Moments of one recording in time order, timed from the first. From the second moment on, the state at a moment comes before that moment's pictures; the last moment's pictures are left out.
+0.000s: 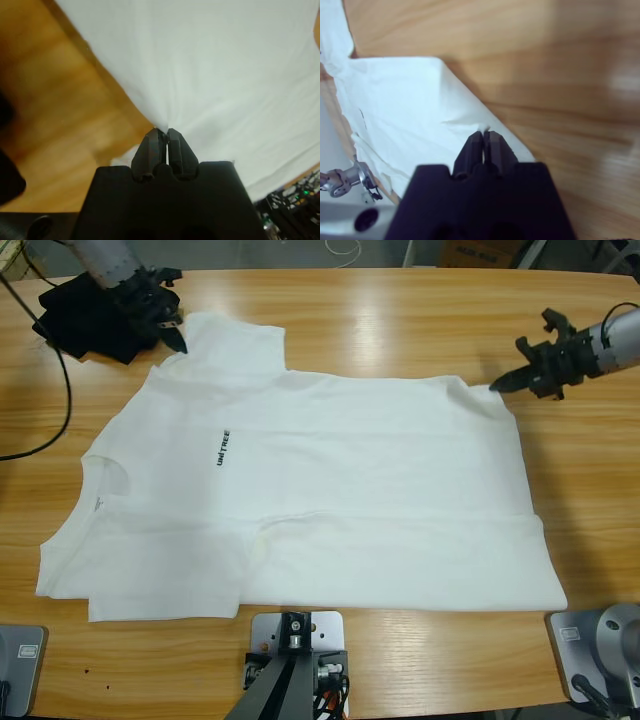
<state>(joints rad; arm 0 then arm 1) -0.26 2.56 -2.46 1.51 -0.33 0.07 -0.15 1.94 -1.05 0.50 0.66 -0.01</state>
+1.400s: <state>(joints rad) -0.24 1.91 -1.41 1.33 -0.40 0.18 -0.15 1.62 -0.94 0.98 0.51 0.07</state>
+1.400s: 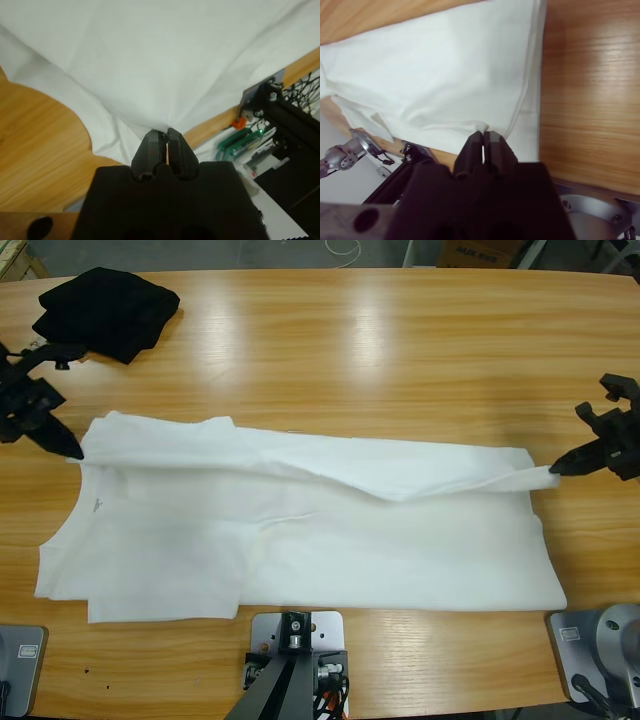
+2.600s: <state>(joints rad) -0.40 1.85 -1.23 1.29 -0.54 0.17 -0.08 1.54 -1.03 1.07 0.32 0.21</state>
